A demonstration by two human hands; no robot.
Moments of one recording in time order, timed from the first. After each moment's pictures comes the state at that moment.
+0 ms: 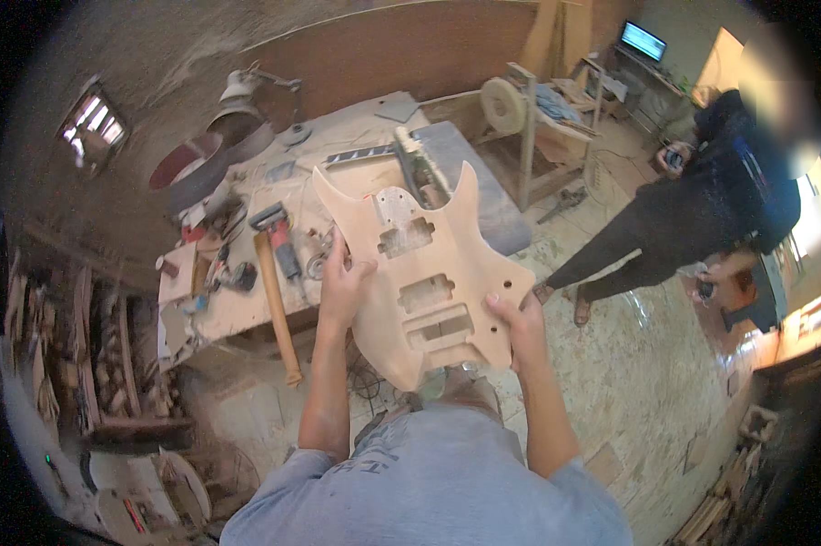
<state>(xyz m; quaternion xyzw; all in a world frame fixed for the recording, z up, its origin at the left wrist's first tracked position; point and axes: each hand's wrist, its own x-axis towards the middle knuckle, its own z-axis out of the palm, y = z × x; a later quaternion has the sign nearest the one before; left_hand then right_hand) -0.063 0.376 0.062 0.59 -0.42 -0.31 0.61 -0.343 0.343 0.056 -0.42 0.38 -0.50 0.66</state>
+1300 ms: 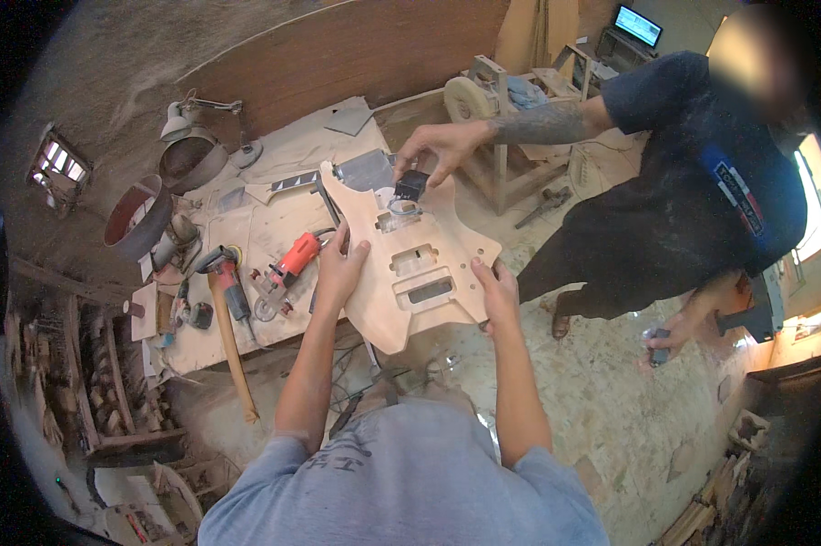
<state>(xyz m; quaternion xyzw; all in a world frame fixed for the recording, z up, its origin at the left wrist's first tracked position) -0.109 0.149 -0.015 0.66 -0.41 -0.30 0.56 -0.396 0.099 -0.024 -0.39 0.48 -0.45 0.65</state>
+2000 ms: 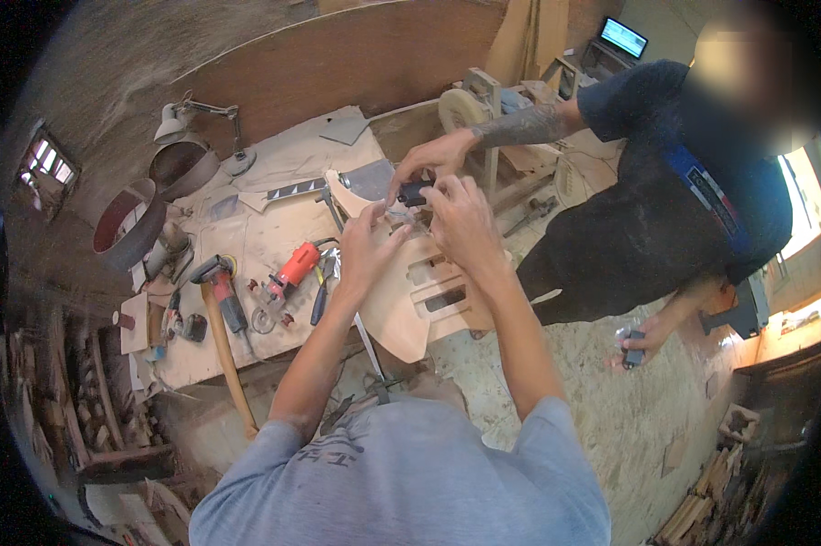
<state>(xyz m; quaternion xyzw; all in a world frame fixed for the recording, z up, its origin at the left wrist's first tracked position) -0.119 0.111 0.031 0.66 -0.57 -0.09 0.48 -0.307 0.039 0.096 -0.89 0.29 -0.35 -0.03</state>
